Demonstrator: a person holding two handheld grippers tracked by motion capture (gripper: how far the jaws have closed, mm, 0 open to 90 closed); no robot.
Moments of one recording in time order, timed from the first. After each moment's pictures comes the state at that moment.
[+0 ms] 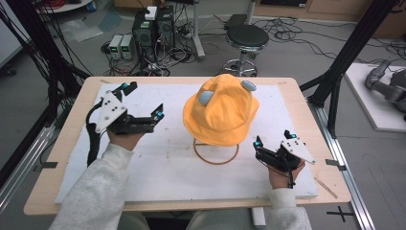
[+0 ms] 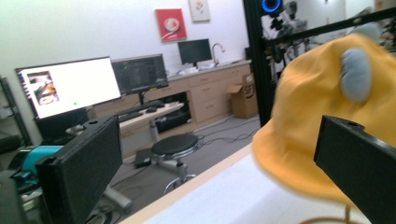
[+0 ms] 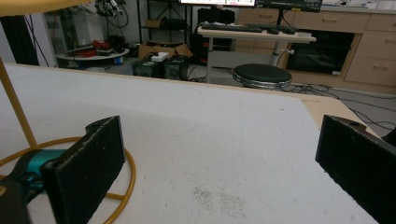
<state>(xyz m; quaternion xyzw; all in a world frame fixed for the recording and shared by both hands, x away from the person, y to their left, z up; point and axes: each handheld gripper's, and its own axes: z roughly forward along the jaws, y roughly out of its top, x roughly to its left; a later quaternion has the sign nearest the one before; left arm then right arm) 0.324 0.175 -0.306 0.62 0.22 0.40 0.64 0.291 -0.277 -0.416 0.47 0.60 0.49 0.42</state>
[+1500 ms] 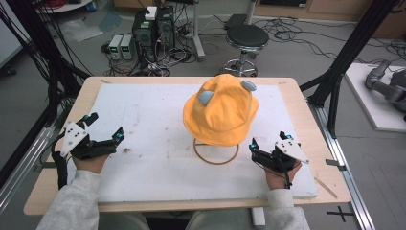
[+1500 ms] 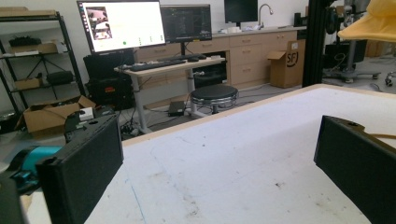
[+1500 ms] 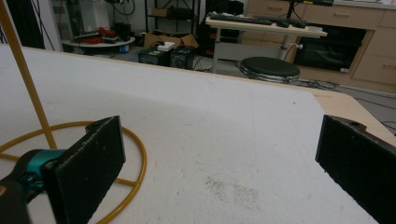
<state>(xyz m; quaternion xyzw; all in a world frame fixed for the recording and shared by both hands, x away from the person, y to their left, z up) 0.303 0.279 -0.397 0.62 0.34 0.40 0.59 0.292 -0.268 -0.422 0.46 0.62 0.48 0.41</state>
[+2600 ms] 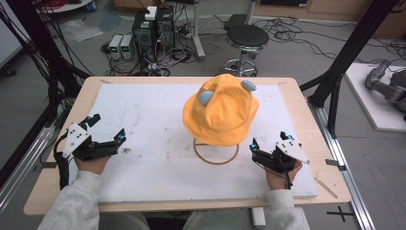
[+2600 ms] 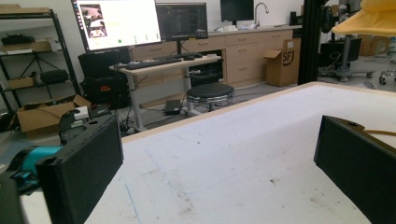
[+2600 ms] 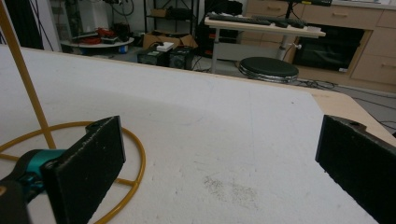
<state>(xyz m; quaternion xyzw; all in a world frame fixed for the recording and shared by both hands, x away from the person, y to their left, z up) 0.303 0.277 -0.401 0.62 0.34 0.39 0.59 0.291 -0.270 -0.421 0.46 0.62 0.48 0.41</state>
